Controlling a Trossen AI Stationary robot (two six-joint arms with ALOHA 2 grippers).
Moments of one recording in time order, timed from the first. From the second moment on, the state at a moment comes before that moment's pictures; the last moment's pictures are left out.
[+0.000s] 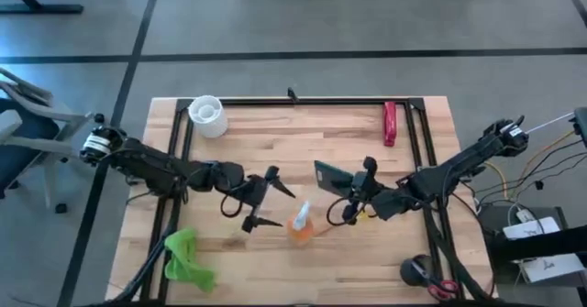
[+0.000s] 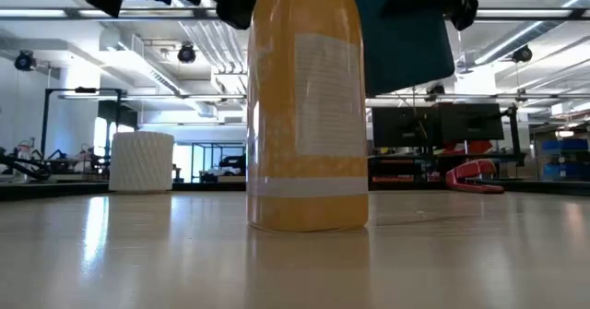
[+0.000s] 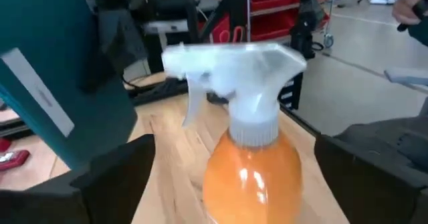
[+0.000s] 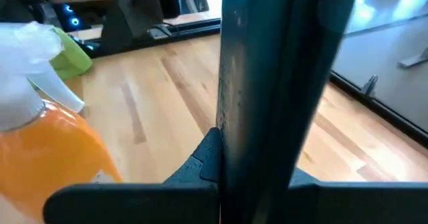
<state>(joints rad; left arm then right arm) -0.20 1.34 0.71 0.47 0.17 0.12 0.46 1.24 0.83 -0.12 0.80 0.43</state>
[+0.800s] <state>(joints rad) -0.19 1.56 0.90 0.47 0.22 0.15 0.30 1.25 0.78 -0.15 0.71 0.39</state>
